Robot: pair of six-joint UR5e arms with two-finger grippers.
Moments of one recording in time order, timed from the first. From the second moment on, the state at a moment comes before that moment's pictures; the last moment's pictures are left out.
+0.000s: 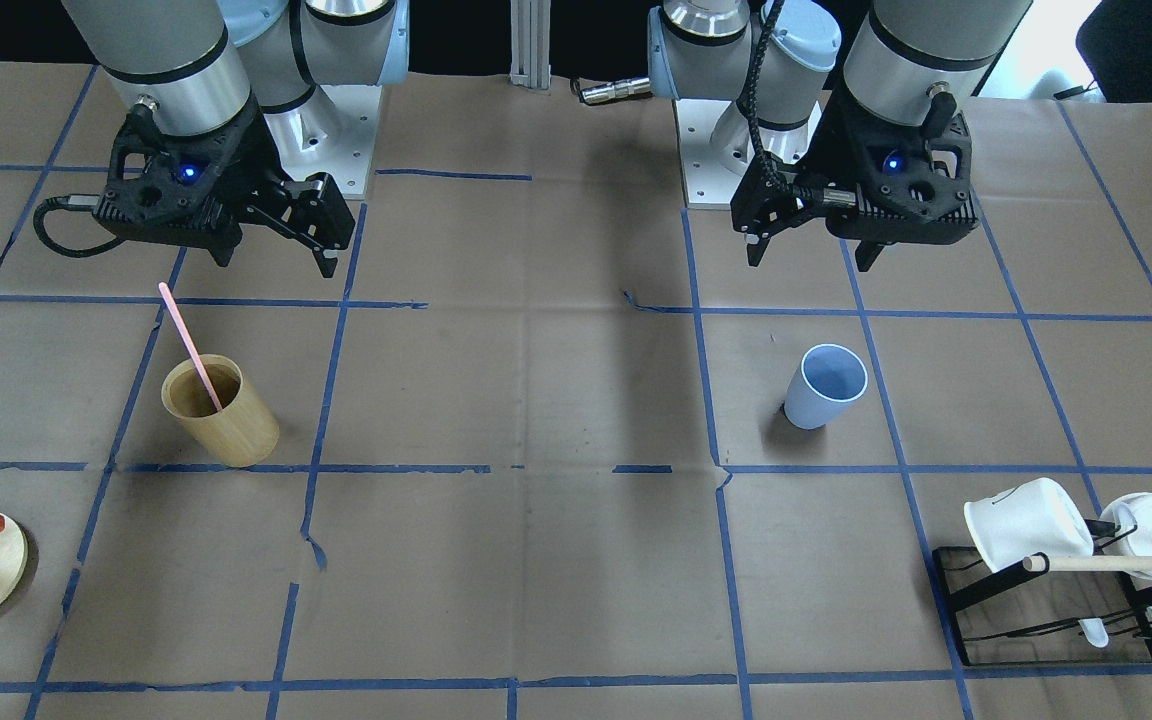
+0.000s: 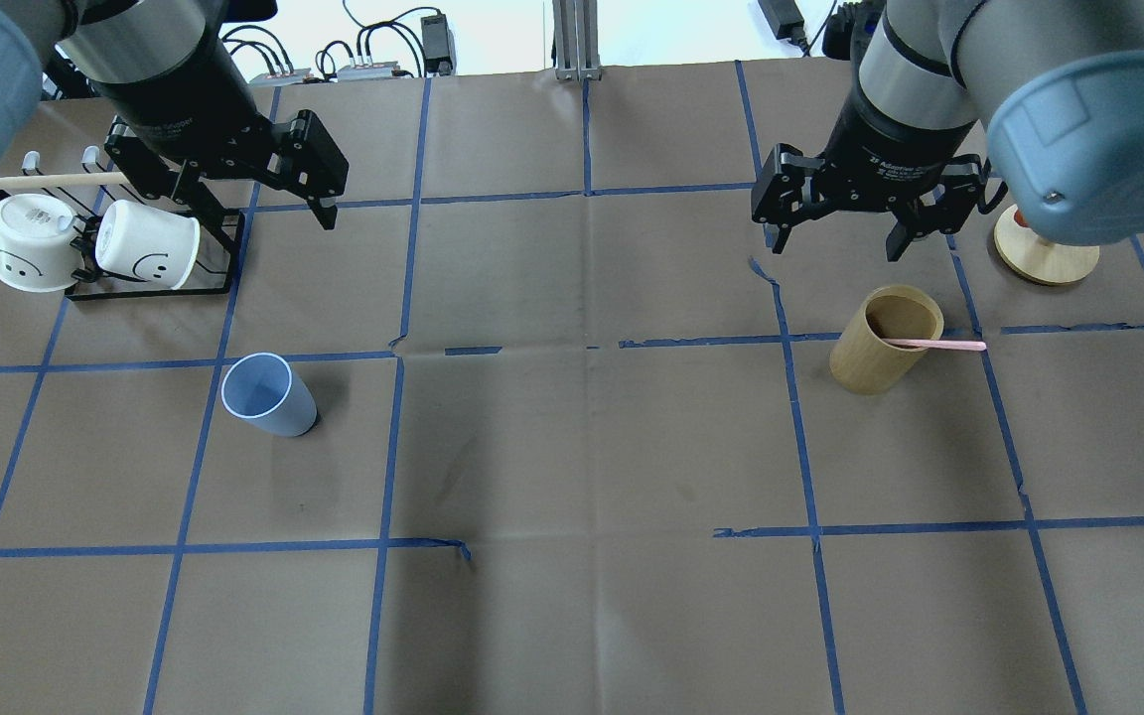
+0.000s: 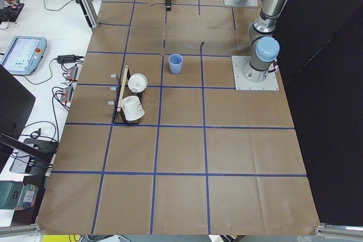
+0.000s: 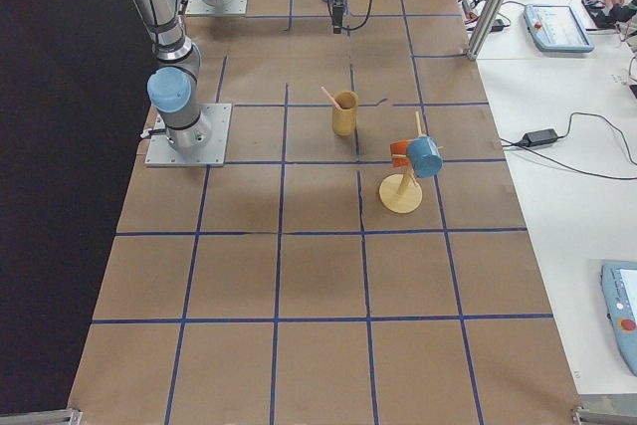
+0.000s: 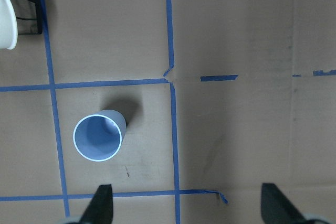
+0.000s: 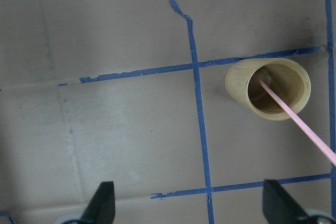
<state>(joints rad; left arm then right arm) -1.58 -1.61 -1.48 -1.63 1.58 0.03 1.63 -1.57 1.63 -1.64 -1.55 0.18</state>
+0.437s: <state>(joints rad) -1.58 -1.61 -1.48 -1.63 1.58 0.03 1.63 -1.57 1.63 -1.64 -1.56 0.16</state>
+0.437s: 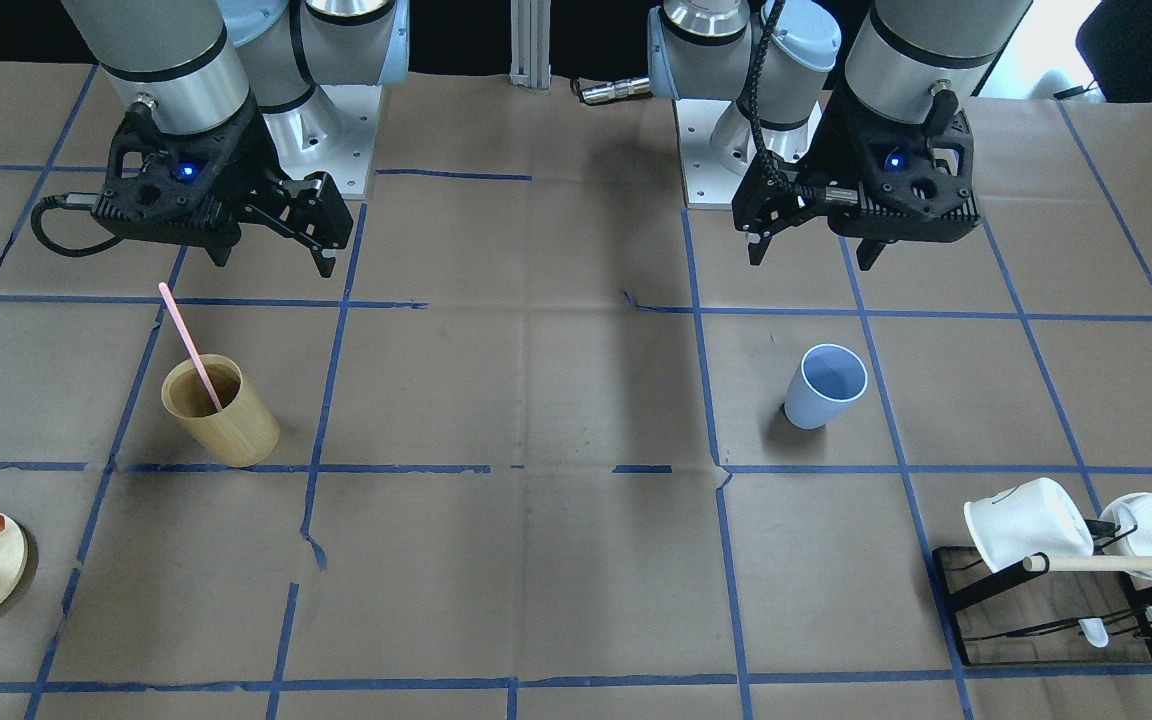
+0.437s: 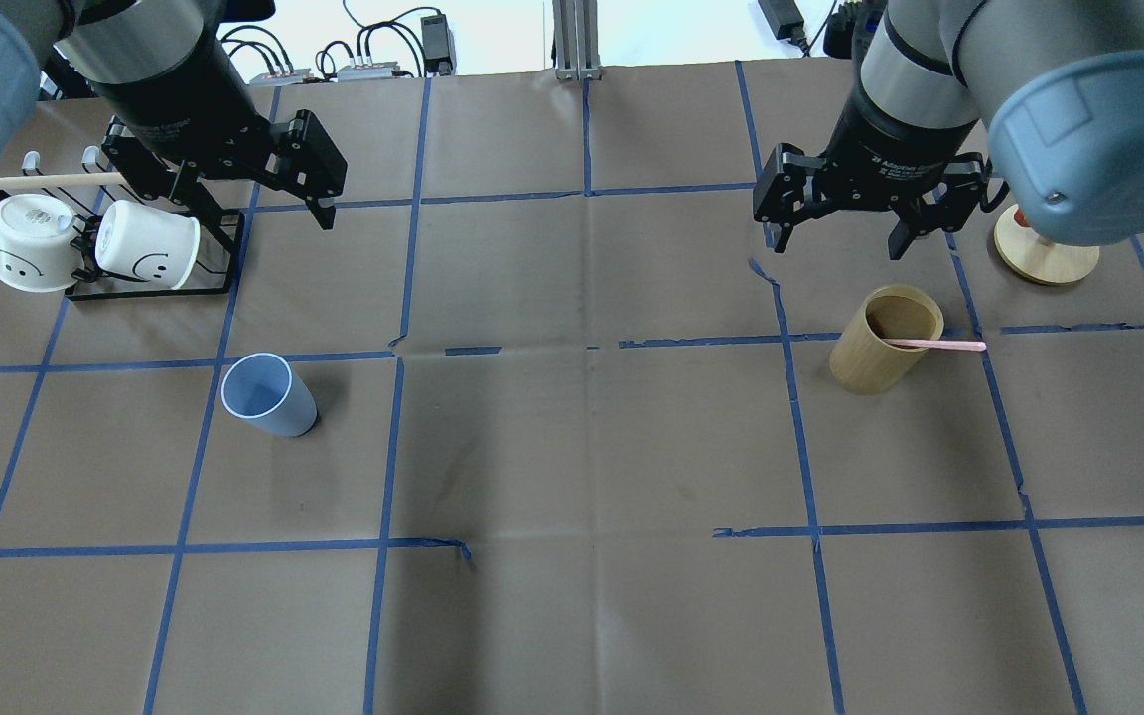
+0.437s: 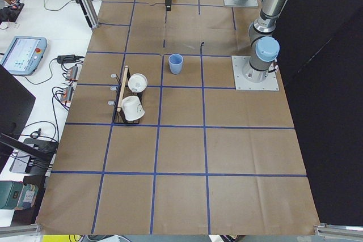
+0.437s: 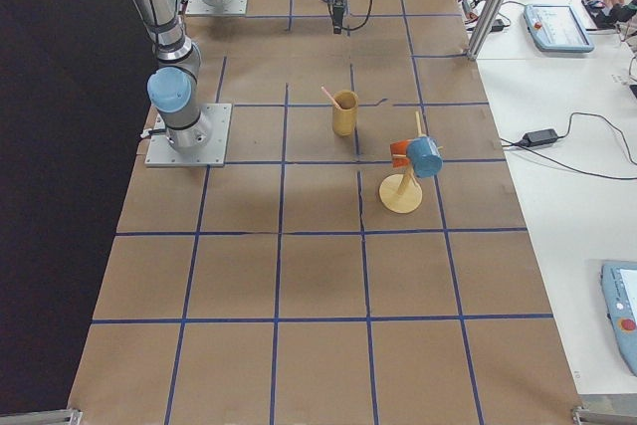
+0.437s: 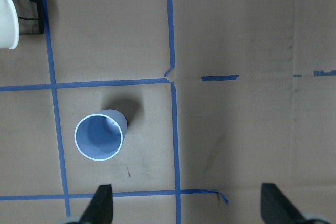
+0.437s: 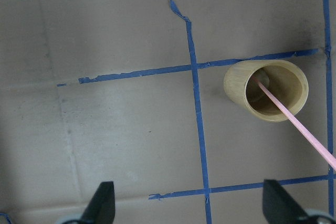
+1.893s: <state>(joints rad) -1.28 -1.60 -1.84 -1.40 1.58 0.28 1.36 -1.63 2.00 -2.00 -1.58 -0.46</state>
